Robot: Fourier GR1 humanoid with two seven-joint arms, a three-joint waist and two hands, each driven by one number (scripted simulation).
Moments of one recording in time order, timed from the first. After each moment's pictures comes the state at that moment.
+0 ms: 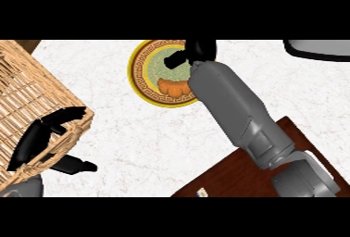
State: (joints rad) left arm -0.10 0.06 0.35 -1.58 -0.47 -0.32 -0.11; right arm -1.27 0.00 0.25 -0.42 0.40 -0.51 0.48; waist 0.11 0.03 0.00
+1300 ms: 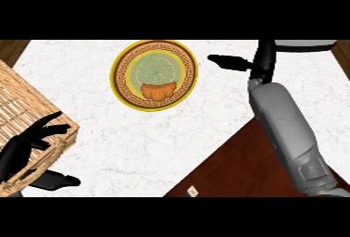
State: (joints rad) left arm -0.01 0.04 0.47 -1.63 -0.48 -0.38 -0.12; right arm -0.87 -0.14 -0.04 -0.76 0.05 -0.62 -0.12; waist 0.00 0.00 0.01
